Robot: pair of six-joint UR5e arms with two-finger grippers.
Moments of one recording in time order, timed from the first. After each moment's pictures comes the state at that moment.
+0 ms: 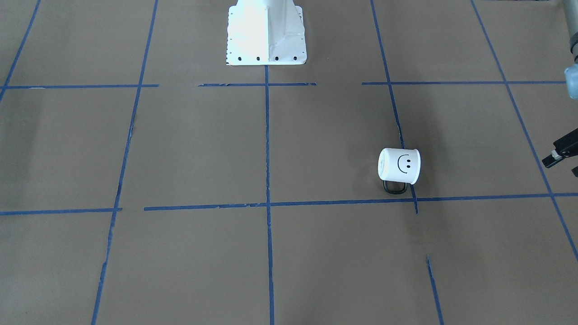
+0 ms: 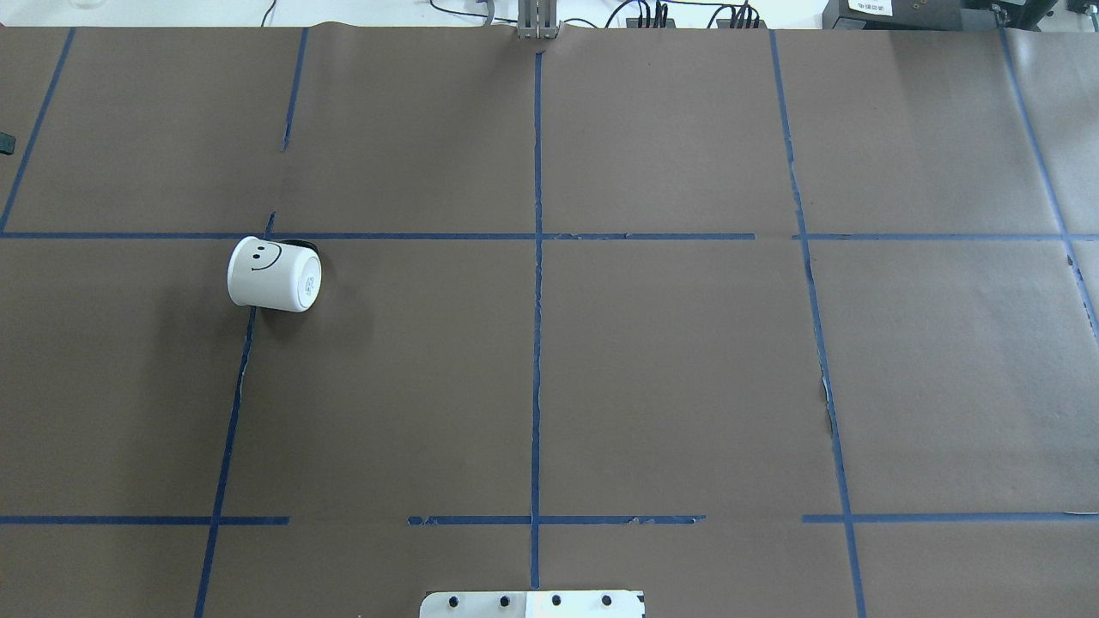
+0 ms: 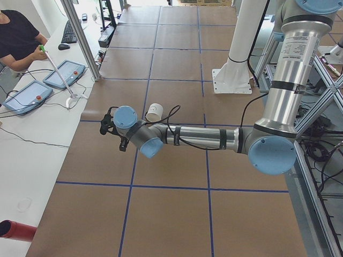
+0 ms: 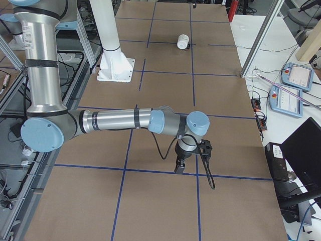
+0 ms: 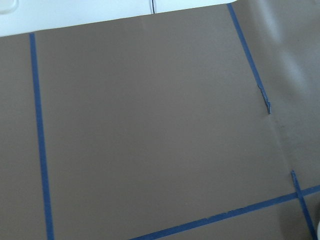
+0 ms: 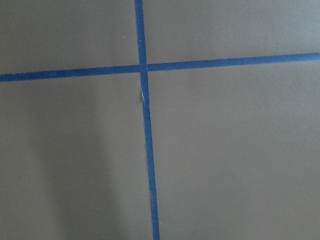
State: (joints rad) left arm -1.39 -1.74 -1.38 -2.35 -2.58 -0.60; right arm 1.53 -1.53 1.64 -1.83 2.27 0.01
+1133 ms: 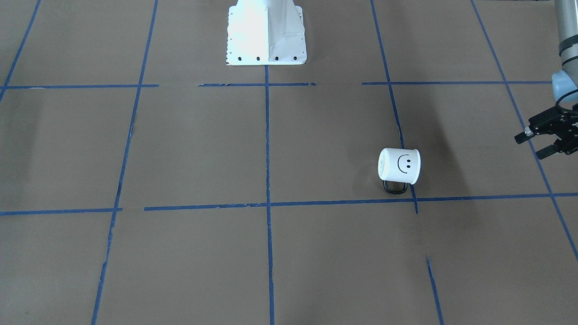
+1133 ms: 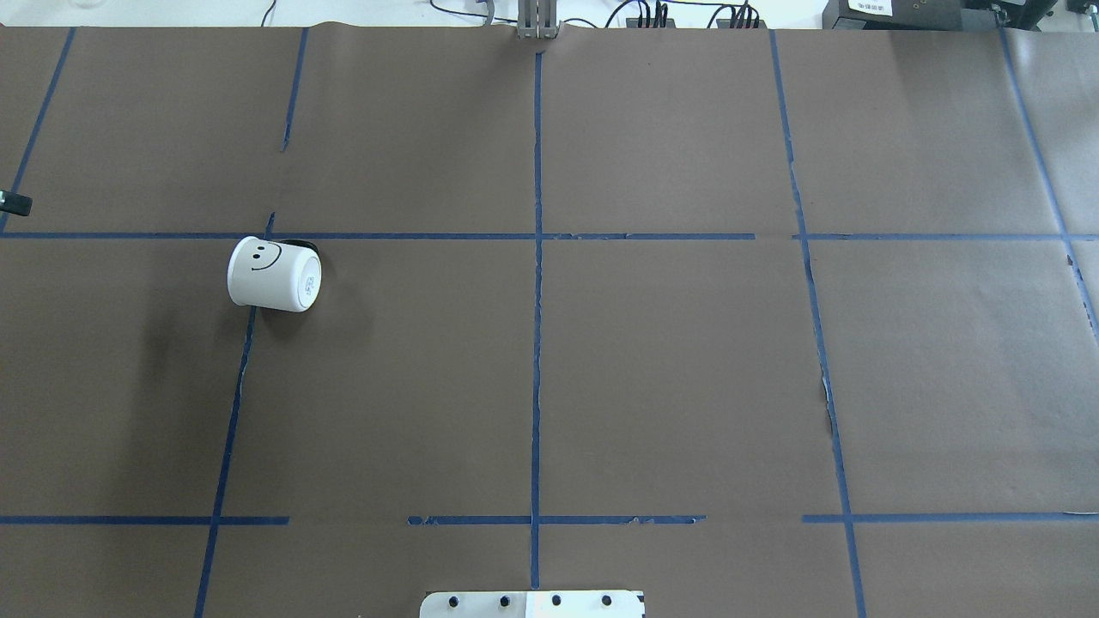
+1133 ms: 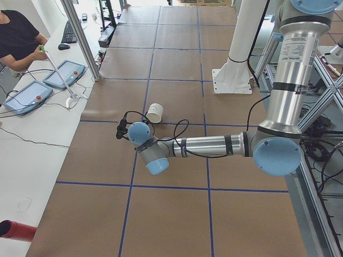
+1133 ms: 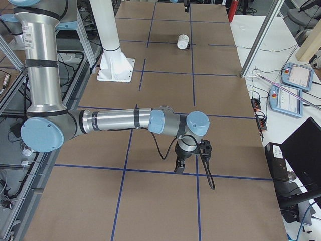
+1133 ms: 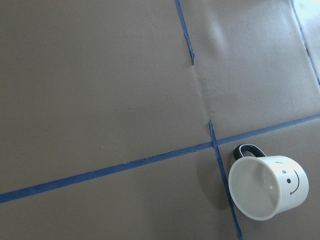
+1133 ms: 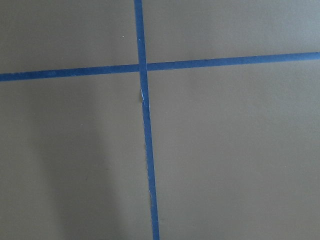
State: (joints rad) left arm -1.34 -1.69 -1.30 -2.73 -2.69 -0.76; right arm 1.53 -1.53 1.64 -1.83 2.27 0.01
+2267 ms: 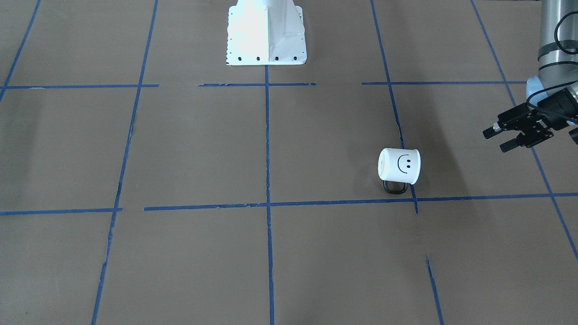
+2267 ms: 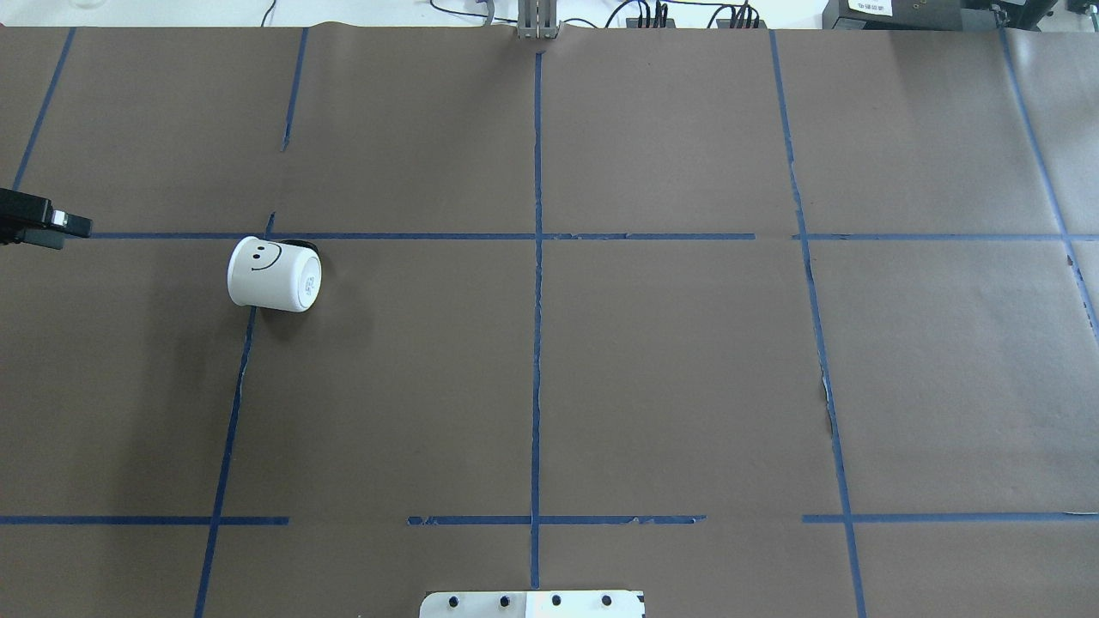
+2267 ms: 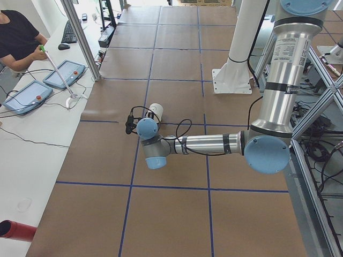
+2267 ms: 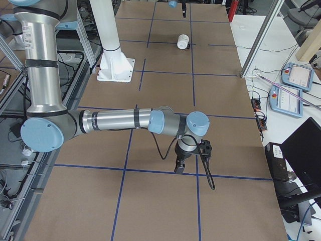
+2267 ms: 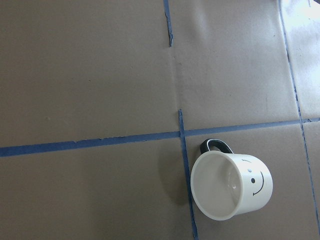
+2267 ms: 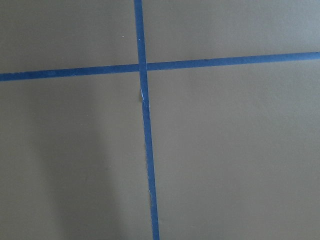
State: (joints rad) left arm -1.19 -1.71 -1.29 -3.04 -2.61 -1.19; right arm 1.53 -1.53 1.64 -1.83 2.27 0.01
